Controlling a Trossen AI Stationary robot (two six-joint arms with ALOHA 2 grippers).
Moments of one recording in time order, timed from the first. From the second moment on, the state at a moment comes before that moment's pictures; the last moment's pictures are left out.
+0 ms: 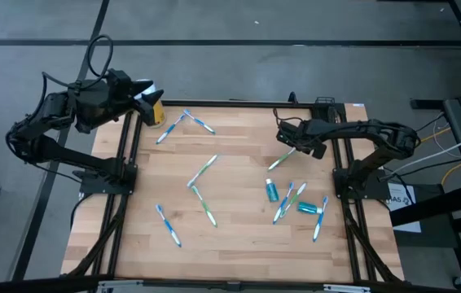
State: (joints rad) left arm 0.10 0.97 1.57 -0.94 -0.69 -0.36; right arm -0.42 1.53 0.79 -0.75 0.34 1.58
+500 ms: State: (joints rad) left arm 0.10 0.97 1.57 -0.88 -0.65 -0.34; right arm -0.43 1.61 0.78 -0.70 0.29 1.55
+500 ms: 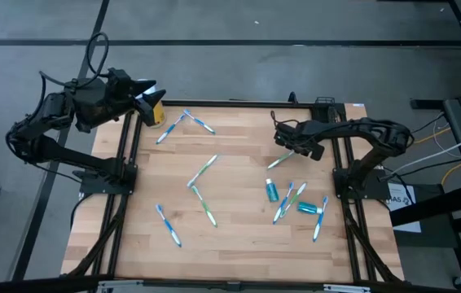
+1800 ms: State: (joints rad) left arm 0.10 0.97 1.57 -0.89 -0.61 -0.35; right arm 0.06 1.51 1.16 -0.55 1.05 1.14
